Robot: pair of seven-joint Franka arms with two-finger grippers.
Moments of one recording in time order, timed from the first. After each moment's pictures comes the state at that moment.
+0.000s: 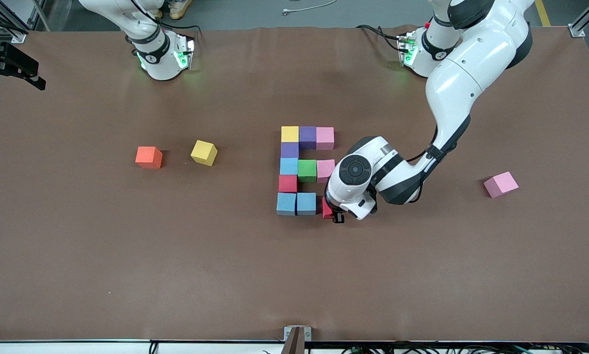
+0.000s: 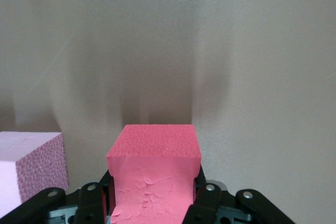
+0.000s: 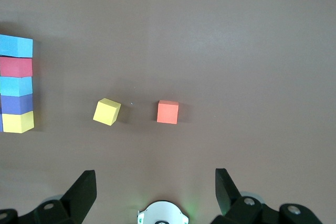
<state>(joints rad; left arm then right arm) -0.07 0.94 -0.70 -1.42 0.59 2.15 -2.49 0.03 -0.09 -0.05 -1.46 0.03 1.31 -0.09</state>
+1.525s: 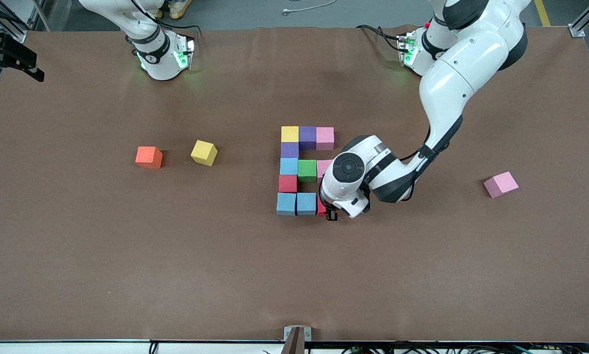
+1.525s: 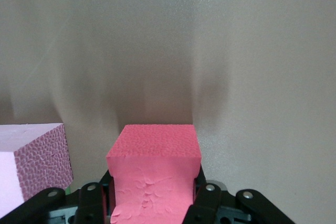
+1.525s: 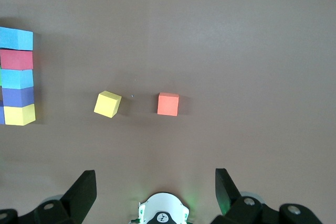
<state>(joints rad) -0.11 0.95 -0.68 -1.42 0.59 2.18 -2.46 0.03 -0.10 -0.05 -1.46 0.03 1.28 -0.09</state>
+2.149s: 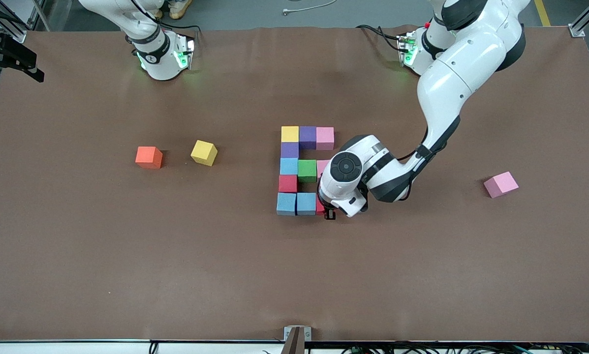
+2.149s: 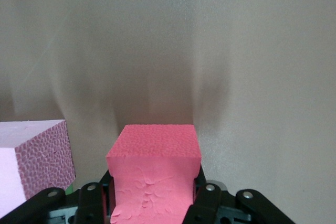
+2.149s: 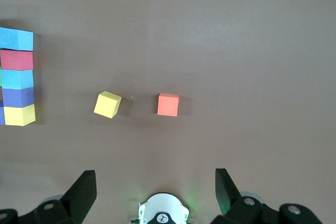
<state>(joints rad) -0.12 0.95 -0.68 -1.42 0.59 2.18 -2.46 0.03 -0.10 -0.05 -1.46 0.03 1.28 -0.09</state>
